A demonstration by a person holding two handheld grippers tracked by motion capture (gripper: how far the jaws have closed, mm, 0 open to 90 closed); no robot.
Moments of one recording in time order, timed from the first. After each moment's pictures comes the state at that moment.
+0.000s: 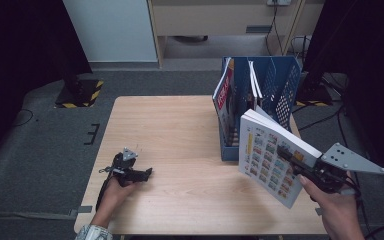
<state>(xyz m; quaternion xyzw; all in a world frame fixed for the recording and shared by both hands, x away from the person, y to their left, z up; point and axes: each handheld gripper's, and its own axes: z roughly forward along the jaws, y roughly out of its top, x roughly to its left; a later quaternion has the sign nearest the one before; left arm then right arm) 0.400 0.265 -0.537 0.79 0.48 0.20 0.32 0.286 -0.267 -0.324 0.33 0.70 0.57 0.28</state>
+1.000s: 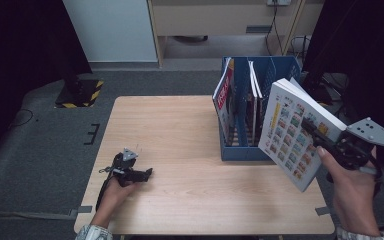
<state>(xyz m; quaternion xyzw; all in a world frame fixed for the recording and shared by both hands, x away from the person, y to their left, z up) 0.400 0.265 -0.537 0.80 0.47 0.19 0.32 0.312 -0.293 -0.283 0.41 0.64 0.54 0.35</state>
